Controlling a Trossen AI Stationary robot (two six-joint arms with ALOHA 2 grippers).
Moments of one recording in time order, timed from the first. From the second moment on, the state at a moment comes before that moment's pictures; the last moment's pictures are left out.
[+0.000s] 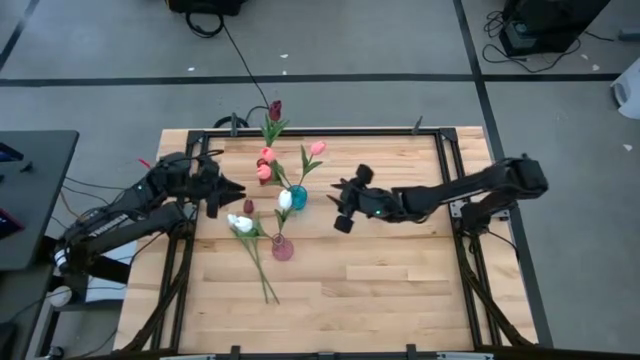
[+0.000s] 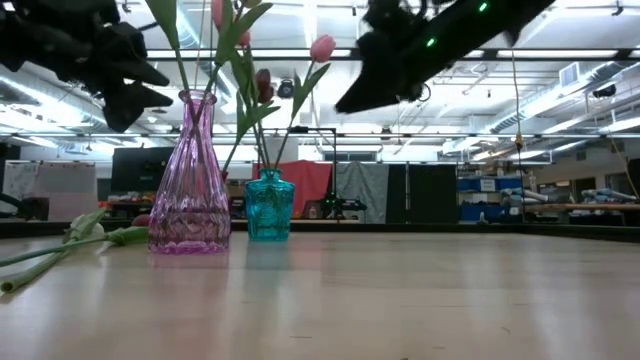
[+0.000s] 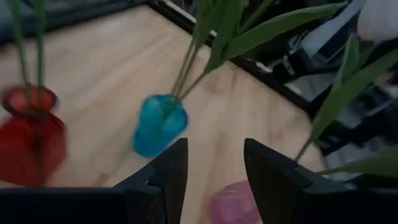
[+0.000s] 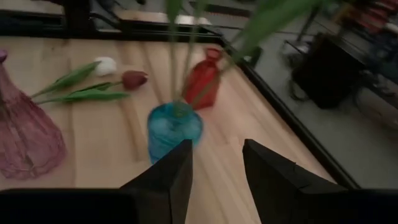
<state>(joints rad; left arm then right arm) 0.61 0.34 0.40 -0.41 0.51 -0.35 0.07 1.54 0.89 0.17 0.55 0.01</state>
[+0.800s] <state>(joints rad) 0.51 0.50 1.00 -0.96 0.17 -0.47 0.09 1.42 0.89 0.02 0.62 0.00</state>
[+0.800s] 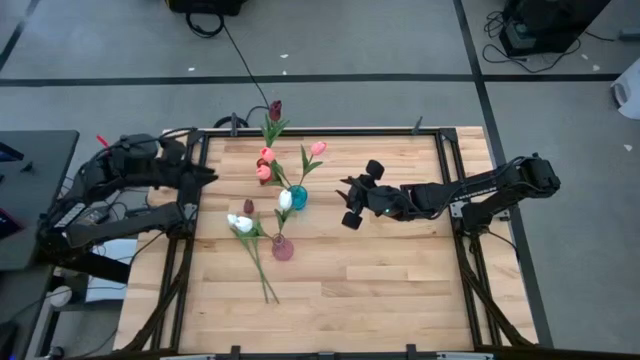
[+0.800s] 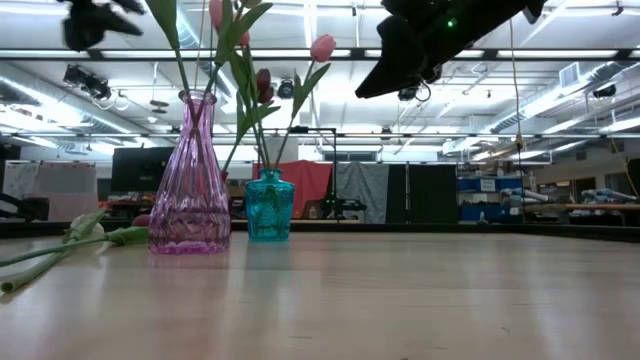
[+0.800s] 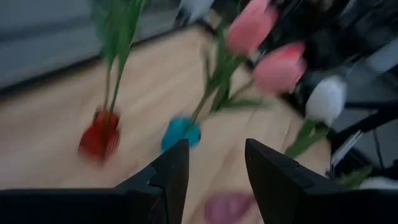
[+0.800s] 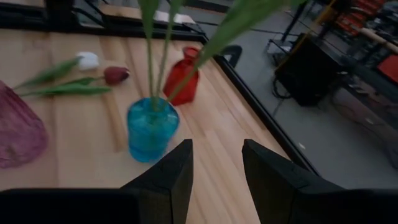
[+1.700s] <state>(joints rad) 0.01 0.81 0.96 -1.07 -0.09 -0.73 0.02 1.39 0.89 -0.04 0.66 -0.08</state>
